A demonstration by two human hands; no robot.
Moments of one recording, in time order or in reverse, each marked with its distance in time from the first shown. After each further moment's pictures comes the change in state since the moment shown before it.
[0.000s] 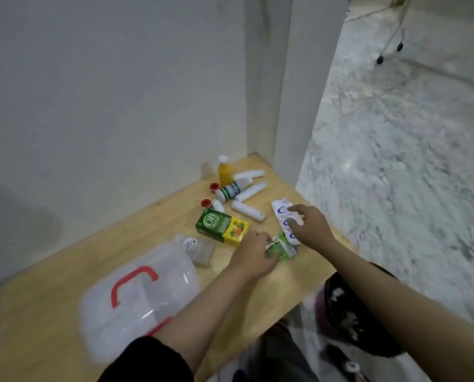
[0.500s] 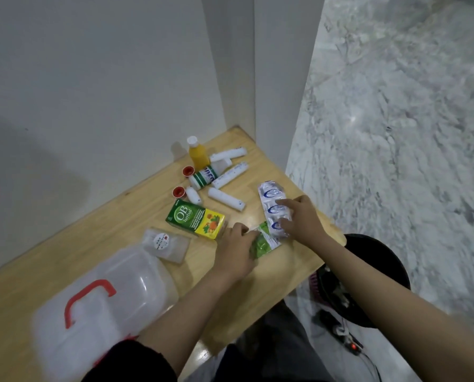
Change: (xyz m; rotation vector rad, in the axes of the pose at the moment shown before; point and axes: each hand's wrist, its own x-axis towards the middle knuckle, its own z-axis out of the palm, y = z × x) left_hand 0.036 -0.010 0.036 0.249 -0.018 -0.055; right_hand 0.031 0.057 0.006 -0.040 -0.122 0.029
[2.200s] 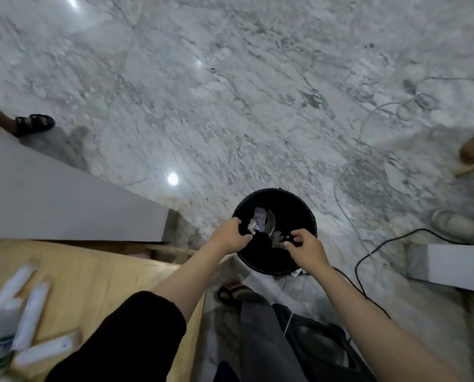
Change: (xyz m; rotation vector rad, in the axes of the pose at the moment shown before) left_hand 0.177 0.246 0.154 0.159 -0.783 0.228; right_hand -0.136 0.264 -0.059 0.572 0.319 1.002
